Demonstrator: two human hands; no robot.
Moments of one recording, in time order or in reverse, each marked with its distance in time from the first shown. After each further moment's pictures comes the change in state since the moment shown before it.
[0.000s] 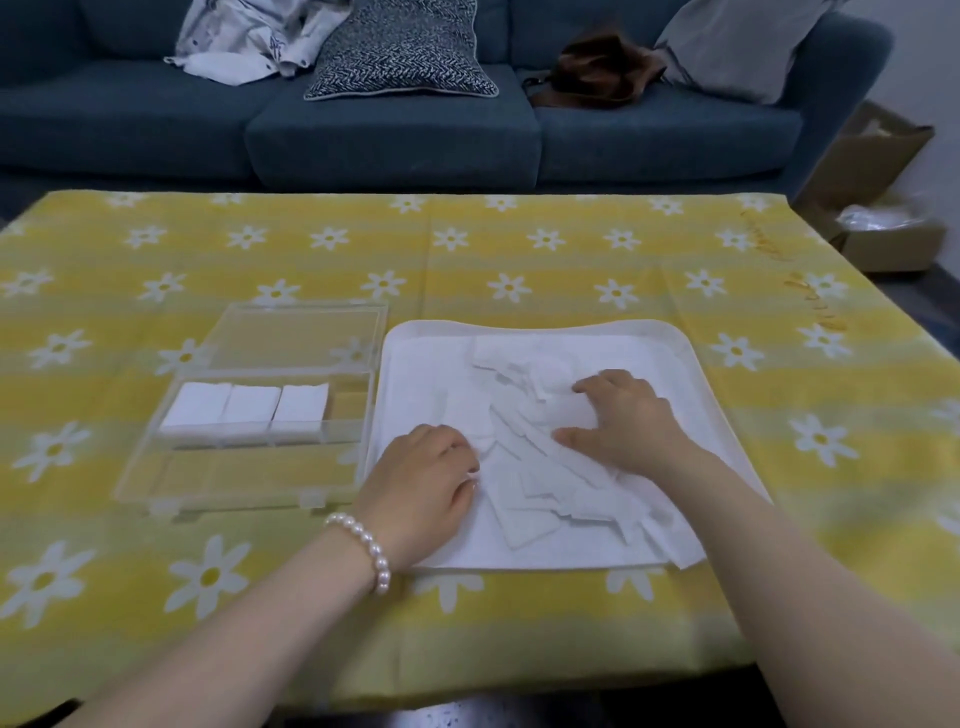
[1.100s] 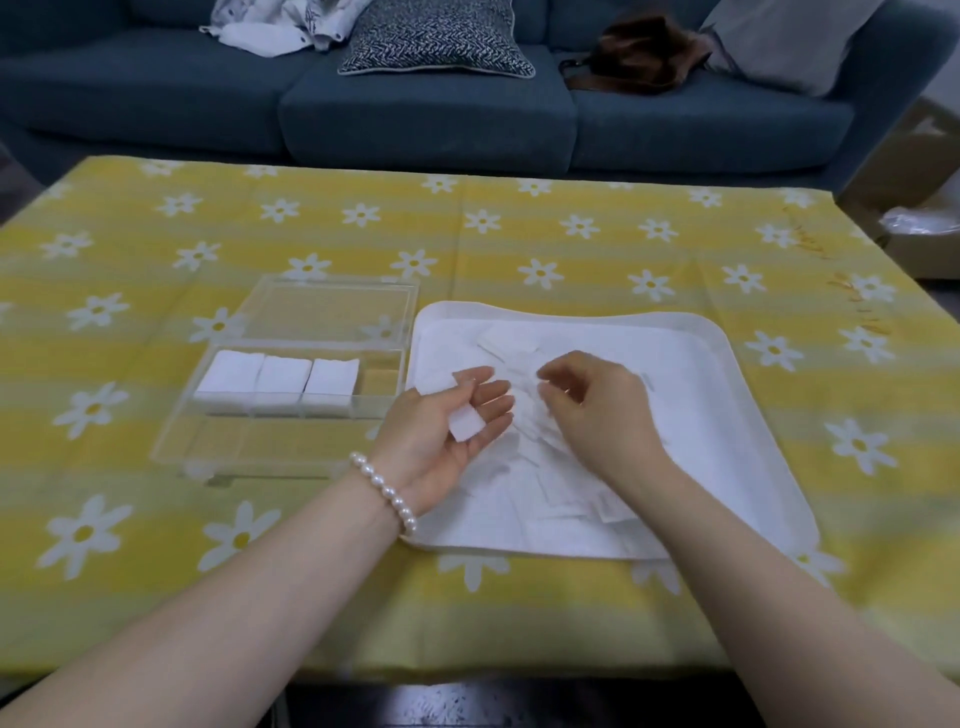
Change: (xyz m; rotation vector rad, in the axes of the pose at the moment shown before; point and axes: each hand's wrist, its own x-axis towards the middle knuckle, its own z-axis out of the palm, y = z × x) left_hand 0.021 0.019 -0.040 -1.902 0.218 -0.901; right_hand -0.035 -0.076 -0.007 0.614 0.225 -0.116
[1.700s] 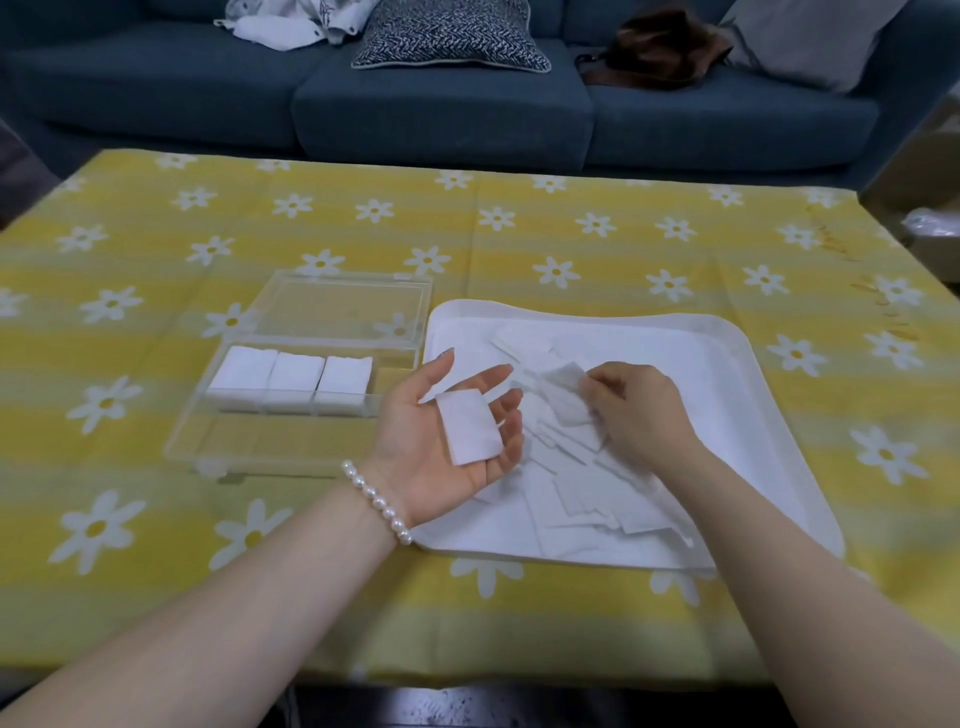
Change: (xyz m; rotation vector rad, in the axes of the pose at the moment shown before) left_hand -0.006 0.011 -0.015 -0.256 -0.257 -0.278; right_hand 0.027 0.038 -0.004 -0.122 -0.053 0.094
